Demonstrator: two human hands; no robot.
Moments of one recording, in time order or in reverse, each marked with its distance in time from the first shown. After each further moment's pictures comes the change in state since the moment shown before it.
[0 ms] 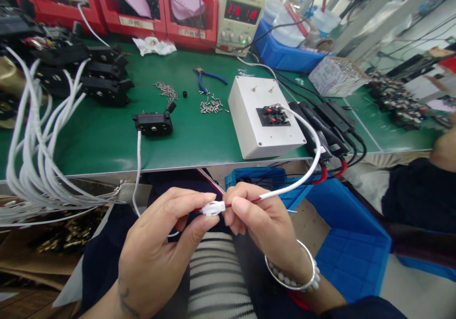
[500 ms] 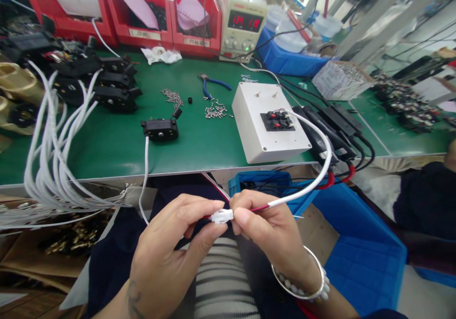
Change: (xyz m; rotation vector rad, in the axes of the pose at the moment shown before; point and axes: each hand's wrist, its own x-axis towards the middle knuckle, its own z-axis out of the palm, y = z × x) left_hand 0.001 0.001 0.000 0.003 -0.012 -0.010; right_hand 0.001 -0.005 0.001 -0.166 0.014 -0.008
